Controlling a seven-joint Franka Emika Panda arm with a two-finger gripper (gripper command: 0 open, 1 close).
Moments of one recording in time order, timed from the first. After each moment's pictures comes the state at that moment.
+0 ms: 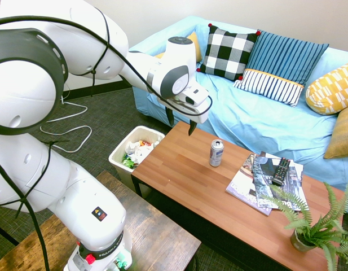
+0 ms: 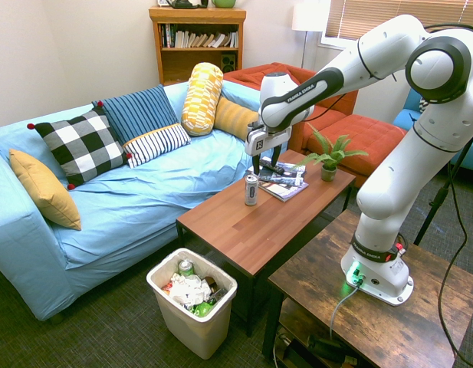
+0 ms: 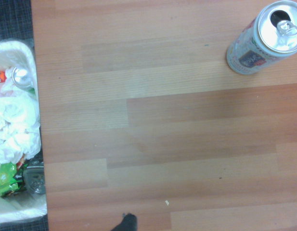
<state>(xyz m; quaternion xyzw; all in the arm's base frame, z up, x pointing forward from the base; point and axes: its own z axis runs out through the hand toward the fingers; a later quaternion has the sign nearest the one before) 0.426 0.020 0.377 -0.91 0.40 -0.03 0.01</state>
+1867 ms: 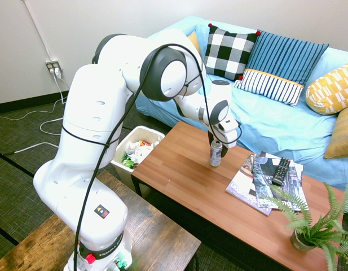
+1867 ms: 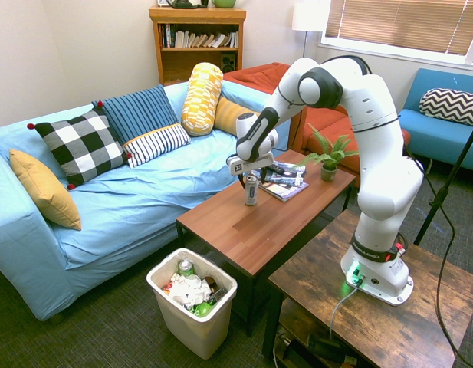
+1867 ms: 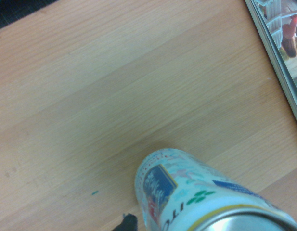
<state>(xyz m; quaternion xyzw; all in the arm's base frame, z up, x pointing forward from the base) 0.593 -0.065 0.178 -0.80 0.59 -0.03 -0.06</state>
